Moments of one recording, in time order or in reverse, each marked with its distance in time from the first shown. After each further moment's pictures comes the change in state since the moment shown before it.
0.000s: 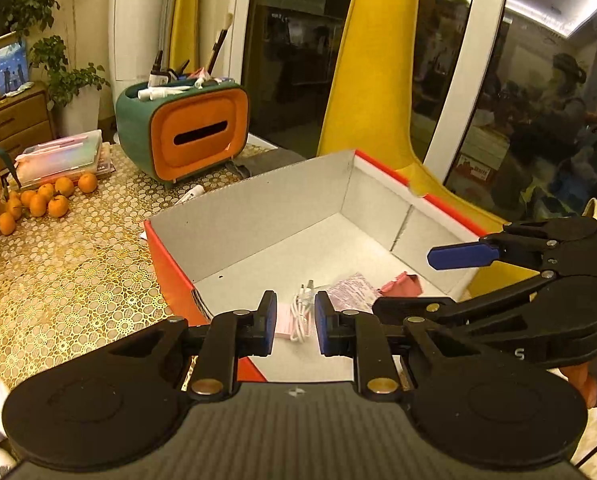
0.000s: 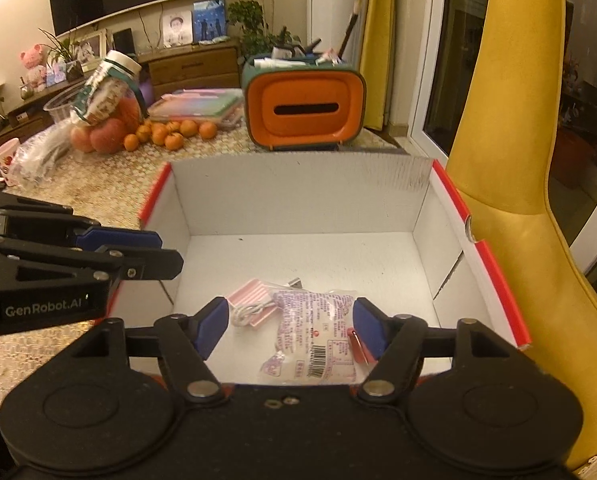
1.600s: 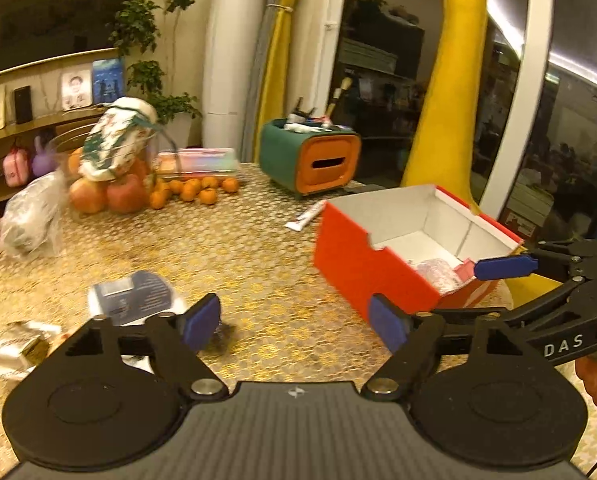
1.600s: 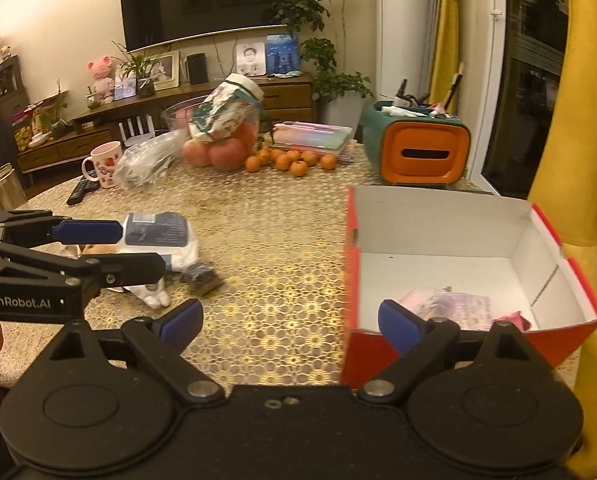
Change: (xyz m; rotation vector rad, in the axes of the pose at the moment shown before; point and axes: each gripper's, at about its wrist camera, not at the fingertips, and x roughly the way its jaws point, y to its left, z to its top) left arm -0.169 0.097 -0.098 -0.120 -0.170 0.170; right arm -0.055 0.148 -0.025 -0.075 -0.099 0.138
